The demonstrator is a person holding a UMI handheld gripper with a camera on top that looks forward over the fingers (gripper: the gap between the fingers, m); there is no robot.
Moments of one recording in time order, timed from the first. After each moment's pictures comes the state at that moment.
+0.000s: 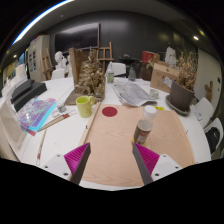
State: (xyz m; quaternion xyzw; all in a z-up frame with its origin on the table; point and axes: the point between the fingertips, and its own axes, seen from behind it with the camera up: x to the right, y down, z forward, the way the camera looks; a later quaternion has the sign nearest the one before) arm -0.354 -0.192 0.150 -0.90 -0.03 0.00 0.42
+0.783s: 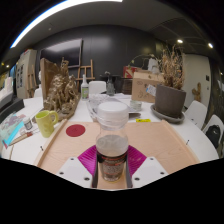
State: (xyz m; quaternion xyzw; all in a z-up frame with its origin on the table) arm -0.177 -0.039 0.058 -0.84 0.03 -0.04 0.54
